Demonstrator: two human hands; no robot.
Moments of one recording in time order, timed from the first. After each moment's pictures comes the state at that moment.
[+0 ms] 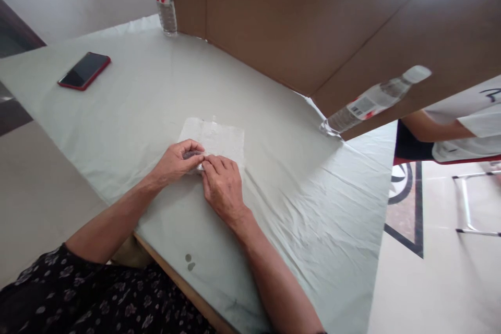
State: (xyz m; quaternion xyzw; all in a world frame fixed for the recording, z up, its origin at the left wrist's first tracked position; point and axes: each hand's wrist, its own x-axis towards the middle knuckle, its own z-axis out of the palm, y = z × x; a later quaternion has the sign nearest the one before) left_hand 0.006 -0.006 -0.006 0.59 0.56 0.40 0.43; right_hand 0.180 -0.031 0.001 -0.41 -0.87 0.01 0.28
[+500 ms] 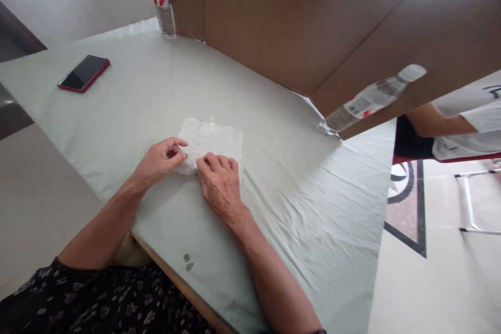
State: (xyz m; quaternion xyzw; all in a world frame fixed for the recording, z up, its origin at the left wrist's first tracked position) left_hand -0.019 -0.015 0.004 0.60 0.62 0.36 0.35; right_hand 0.179 -0.031 0.001 -0.43 -0.88 -0.01 0.21
